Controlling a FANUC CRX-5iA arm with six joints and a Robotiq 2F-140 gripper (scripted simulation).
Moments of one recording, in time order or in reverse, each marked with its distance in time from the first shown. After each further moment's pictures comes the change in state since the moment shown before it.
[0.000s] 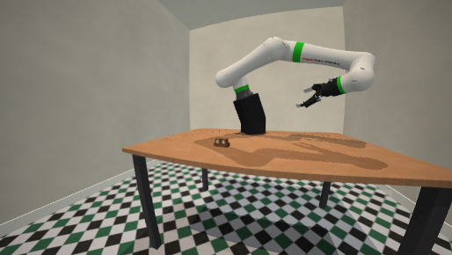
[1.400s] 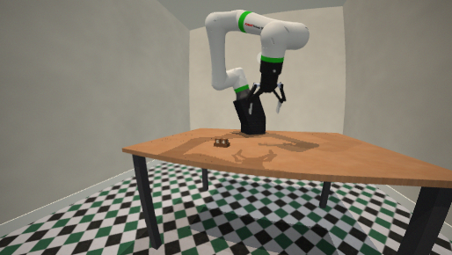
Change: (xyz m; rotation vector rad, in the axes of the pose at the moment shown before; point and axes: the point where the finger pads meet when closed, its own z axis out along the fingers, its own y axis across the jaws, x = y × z) arm -0.189 0.307 -0.025 -0.002 0.854 0.944
